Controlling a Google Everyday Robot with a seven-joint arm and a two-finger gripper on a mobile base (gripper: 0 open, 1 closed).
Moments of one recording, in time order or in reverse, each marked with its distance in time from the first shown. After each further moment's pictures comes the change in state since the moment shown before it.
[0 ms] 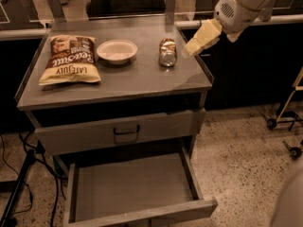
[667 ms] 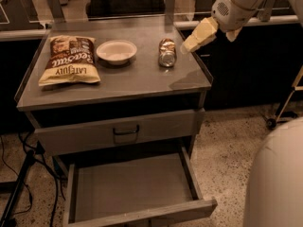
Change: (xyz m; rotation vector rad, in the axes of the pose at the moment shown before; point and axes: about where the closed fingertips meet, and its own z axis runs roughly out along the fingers) arm -0.019 -0.019 0.016 0.009 0.004 0.053
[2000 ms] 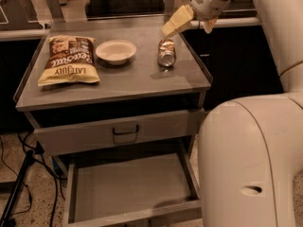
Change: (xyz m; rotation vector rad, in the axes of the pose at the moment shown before) arm -0.068 0.020 0.022 -0.082 -0.053 0.012
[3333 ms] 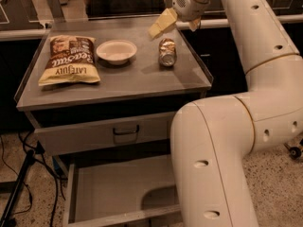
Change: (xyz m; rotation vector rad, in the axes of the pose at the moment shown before) arm -0.039 0.001 0.039 0.012 -0.018 -0.060
